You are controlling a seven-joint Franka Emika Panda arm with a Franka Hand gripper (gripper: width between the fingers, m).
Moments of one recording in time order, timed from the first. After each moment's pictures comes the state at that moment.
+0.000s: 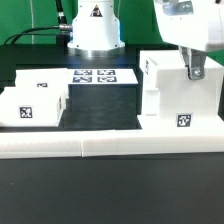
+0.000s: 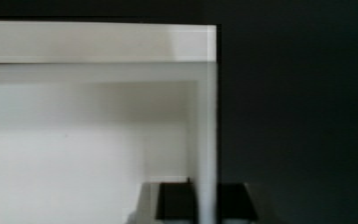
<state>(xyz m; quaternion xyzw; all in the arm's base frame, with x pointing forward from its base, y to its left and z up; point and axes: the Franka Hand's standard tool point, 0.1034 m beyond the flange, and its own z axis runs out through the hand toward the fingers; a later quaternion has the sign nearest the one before) 0.653 0.105 0.106 -0.71 0.69 0.01 0.11</state>
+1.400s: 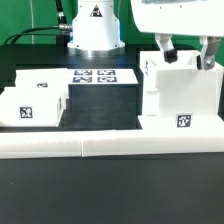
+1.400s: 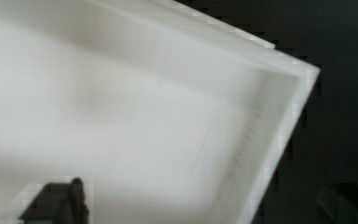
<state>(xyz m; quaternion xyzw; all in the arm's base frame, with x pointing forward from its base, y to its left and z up) 0.638 0.096 0.124 -0.83 0.54 0.02 0.10</state>
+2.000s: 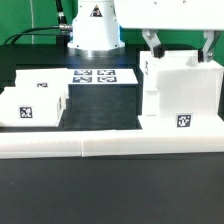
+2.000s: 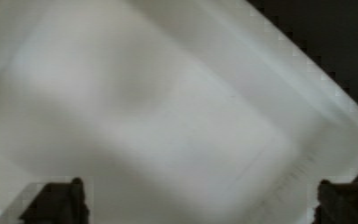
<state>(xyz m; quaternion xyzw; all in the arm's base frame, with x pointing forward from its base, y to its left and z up) 0.616 0.092 0.128 -0.93 0.35 0.04 0.06</state>
